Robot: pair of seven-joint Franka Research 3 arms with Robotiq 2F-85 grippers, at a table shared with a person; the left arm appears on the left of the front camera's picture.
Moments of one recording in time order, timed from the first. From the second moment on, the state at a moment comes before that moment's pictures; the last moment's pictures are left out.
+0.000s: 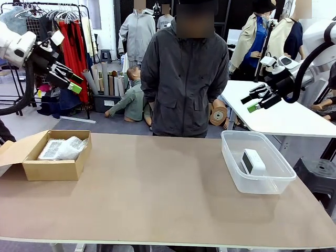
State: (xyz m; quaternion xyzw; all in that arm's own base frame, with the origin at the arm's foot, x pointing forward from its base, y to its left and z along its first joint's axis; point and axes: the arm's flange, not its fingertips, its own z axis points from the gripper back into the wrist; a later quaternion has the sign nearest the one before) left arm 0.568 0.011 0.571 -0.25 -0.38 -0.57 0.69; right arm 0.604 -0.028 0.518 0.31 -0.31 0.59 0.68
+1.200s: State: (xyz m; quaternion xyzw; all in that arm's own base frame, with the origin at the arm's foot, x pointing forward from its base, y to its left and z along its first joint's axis) left arm 0.583 -0.002 0.567 -0.30 -0.32 -0.60 0.67; right arm 0.604 -0.028 0.518 0.31 -0.31 0.59 0.68
